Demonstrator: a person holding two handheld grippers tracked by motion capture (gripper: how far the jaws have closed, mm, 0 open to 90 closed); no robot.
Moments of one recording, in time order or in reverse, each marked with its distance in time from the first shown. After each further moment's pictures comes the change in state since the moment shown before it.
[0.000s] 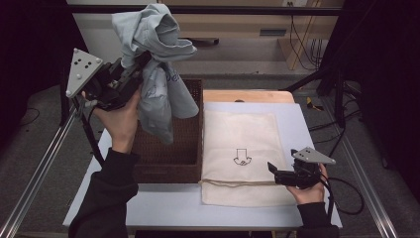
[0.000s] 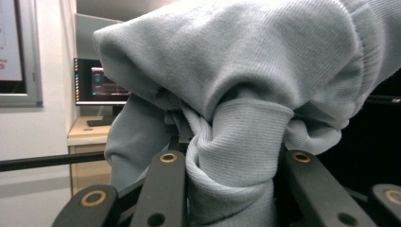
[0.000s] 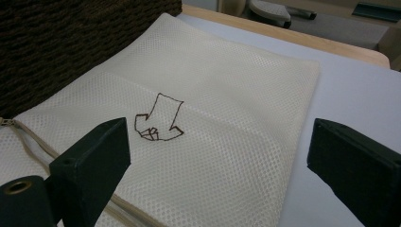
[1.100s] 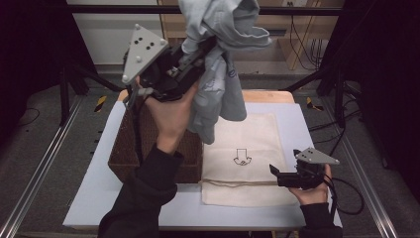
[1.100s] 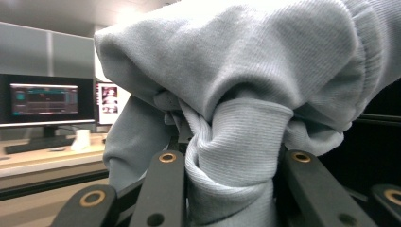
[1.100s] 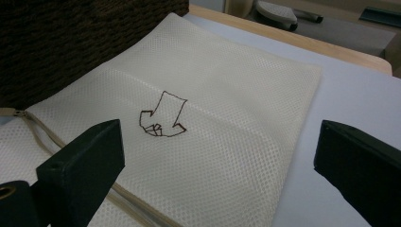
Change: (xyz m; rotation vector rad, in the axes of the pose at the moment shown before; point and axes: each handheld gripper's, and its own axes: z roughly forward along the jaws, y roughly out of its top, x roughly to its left) left arm -0.103 0.030 0.041 -0.027 -0.203 -0.017; right arm -0.002 0.003 -0.009 0.005 0.023 -0.028
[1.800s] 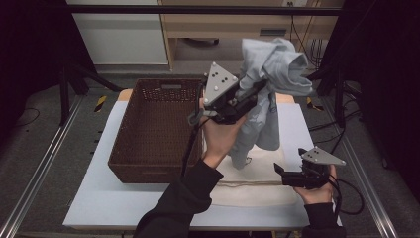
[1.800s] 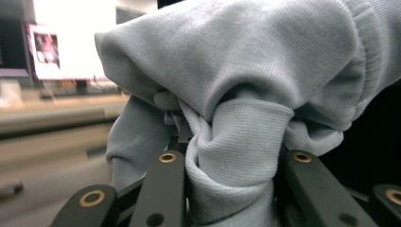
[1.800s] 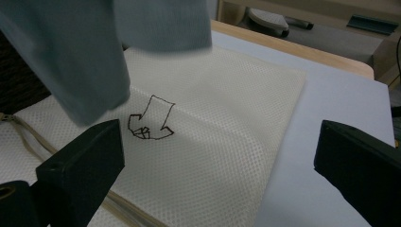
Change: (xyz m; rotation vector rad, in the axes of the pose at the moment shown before) left arm -0.049 -0.104 0.054 0.190 -0.146 -0.084; right arm -0.011 -0.002 -0.006 -0.029 -0.024 0.000
